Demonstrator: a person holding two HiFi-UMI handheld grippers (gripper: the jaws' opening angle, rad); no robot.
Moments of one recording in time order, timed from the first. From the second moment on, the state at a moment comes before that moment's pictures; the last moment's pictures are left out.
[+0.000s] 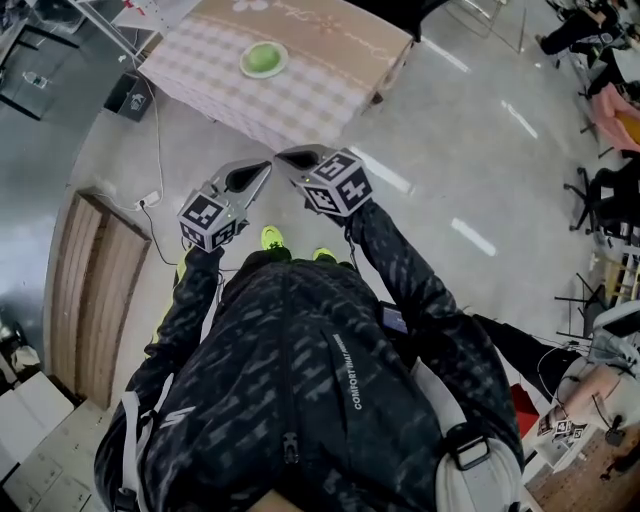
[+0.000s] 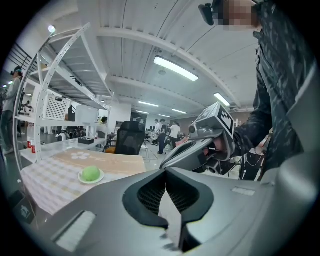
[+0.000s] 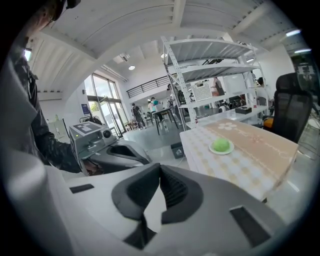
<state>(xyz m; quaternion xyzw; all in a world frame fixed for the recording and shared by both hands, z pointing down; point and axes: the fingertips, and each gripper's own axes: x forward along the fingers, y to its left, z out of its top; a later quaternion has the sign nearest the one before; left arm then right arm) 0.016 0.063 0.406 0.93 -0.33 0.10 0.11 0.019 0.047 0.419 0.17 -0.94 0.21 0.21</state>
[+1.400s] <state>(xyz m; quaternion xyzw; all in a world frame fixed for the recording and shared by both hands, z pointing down) 0.119 0.159 0.401 0.90 -0.42 0.11 0.11 0.118 0.141 0.412 0.09 -0.96 0.17 0.19</state>
